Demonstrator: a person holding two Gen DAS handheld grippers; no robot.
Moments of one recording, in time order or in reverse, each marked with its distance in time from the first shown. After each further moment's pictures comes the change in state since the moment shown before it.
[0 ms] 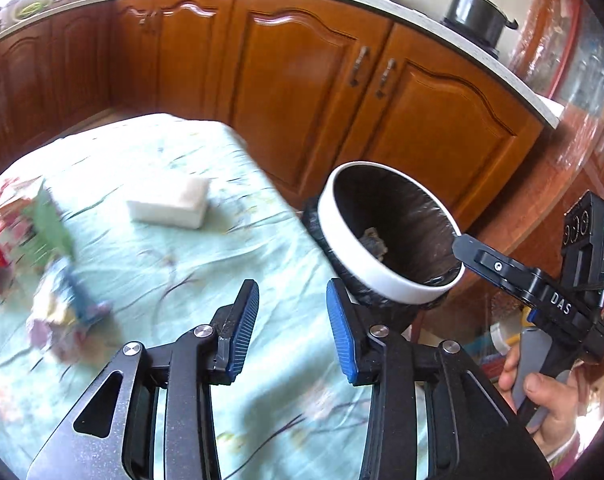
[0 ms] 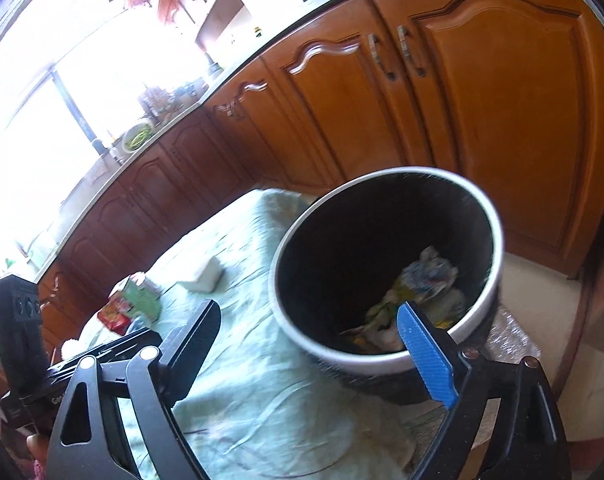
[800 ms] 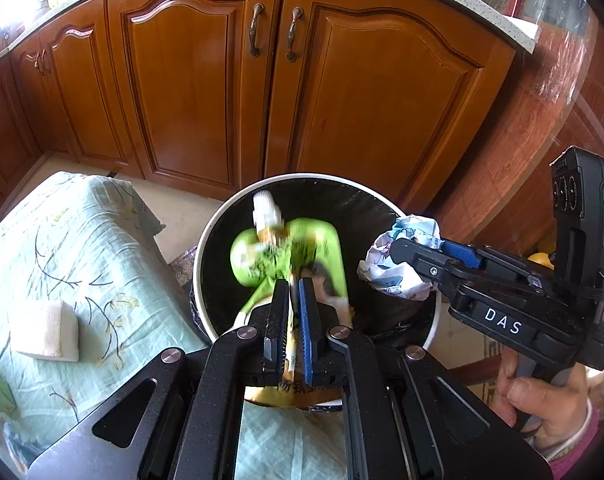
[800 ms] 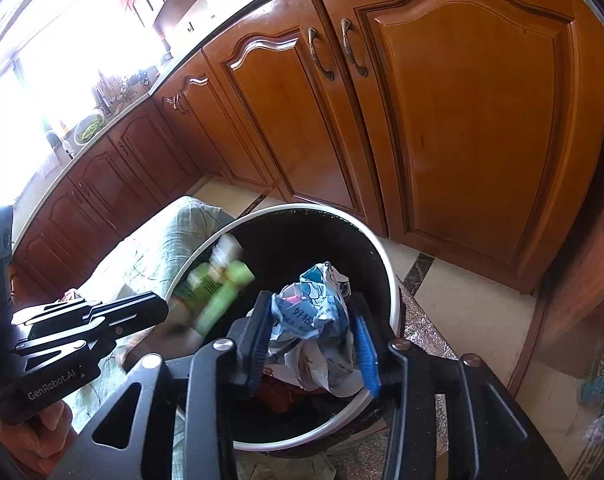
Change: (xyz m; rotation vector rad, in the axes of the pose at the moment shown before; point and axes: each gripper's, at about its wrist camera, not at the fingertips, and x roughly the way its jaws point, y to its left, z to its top) left arm 0.104 -0.113 0.075 0.290 0.141 -0.090; right arm 0.018 -0.067 0.054 0.002 0.036 -0.194
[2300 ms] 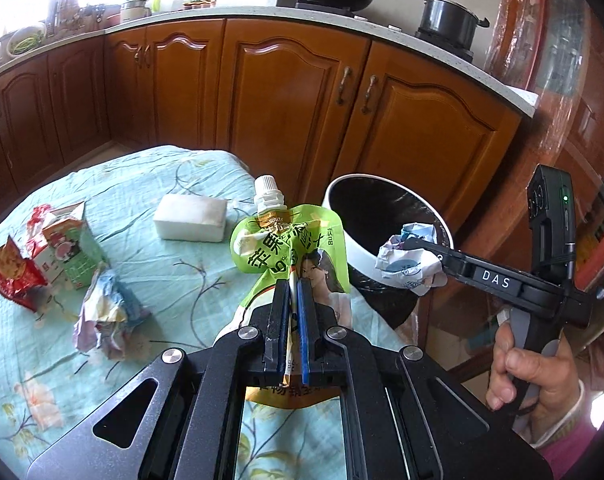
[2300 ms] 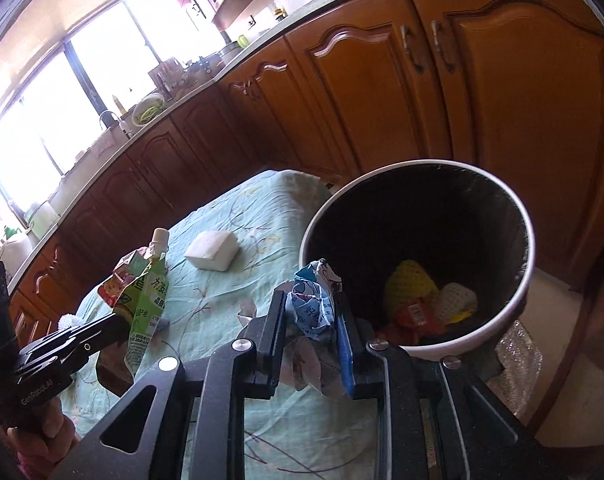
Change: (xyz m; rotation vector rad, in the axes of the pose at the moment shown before) left arm -0.137 0.067 -0.130 -0.169 -0.207 0.101; right arm -0.029 0.079 -0.056 -0.070 -0.006 0.167
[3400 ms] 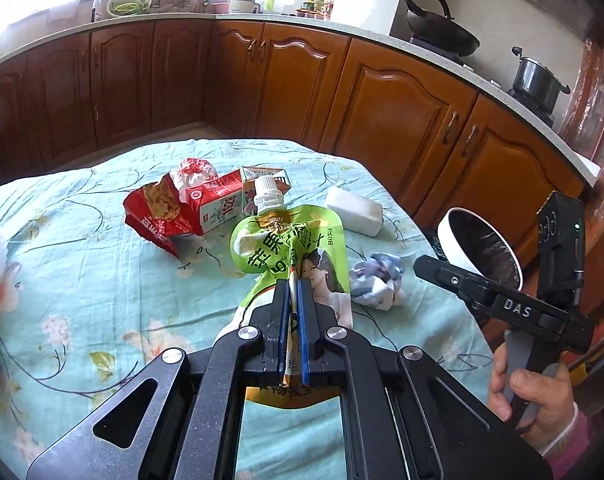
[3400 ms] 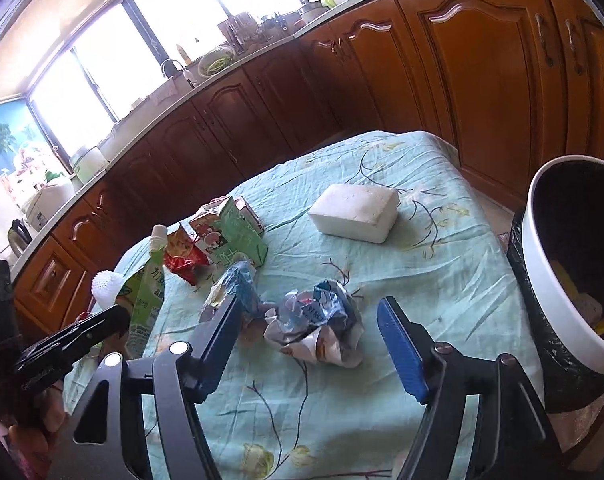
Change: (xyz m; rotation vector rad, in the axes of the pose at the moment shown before) left arm -0.077 0.129 -0.045 -0.247 -0.059 0.212; right arm 0.082 0.138 -0.024 -0.164 0.118 0.189
